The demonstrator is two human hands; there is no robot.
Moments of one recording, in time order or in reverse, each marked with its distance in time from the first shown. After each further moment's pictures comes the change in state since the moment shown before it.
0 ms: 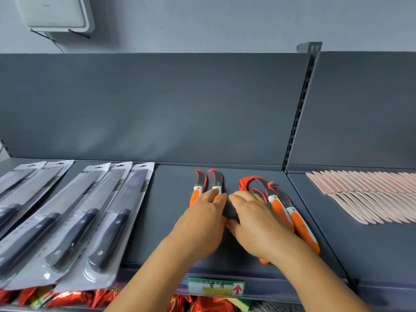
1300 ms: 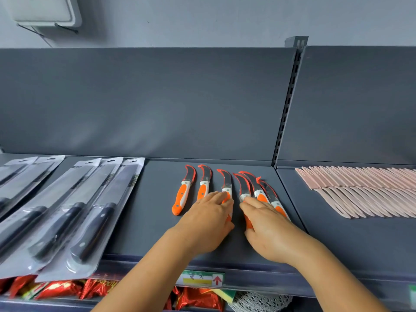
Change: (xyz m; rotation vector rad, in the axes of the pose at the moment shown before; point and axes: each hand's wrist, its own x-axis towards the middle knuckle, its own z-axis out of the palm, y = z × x) left_hand 0.011 0.037 0.006 0.160 -0.200 0.094; right_hand -0.033 0.044 -0.018 0.003 -0.199 0.075
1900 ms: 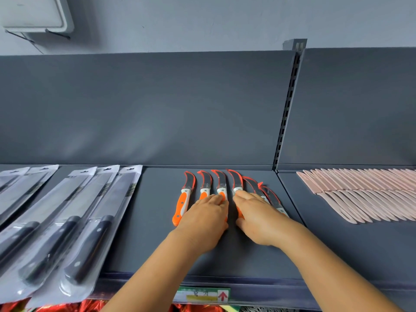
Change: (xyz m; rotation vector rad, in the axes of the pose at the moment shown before) left_hand 0.022 -0.017 0.004 0.050 -0.038 -0.030; right_hand 0.054 0.008 0.009 -0.020 -0.048 0.052
